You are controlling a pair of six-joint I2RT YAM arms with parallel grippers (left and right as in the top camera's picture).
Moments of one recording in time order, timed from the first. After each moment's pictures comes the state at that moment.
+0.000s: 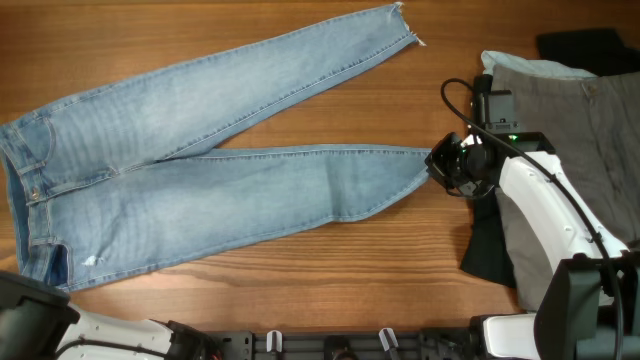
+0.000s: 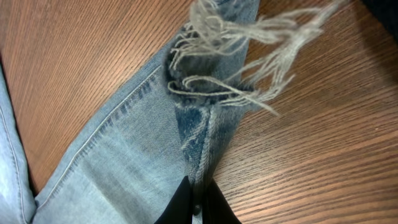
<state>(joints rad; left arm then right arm) 1.13 1.90 1.55 -1.05 -0.02 -0.39 0.05 1.56 0.99 -0.72 -0.28 0.83</state>
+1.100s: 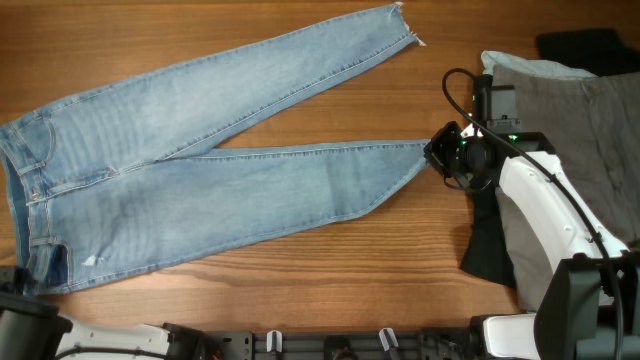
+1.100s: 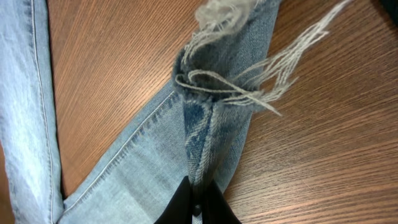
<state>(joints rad) 1.29 1.90 1.21 -0.85 0.07 -0.24 0.05 1.56 0.99 -0.60 -0.30 0.85</state>
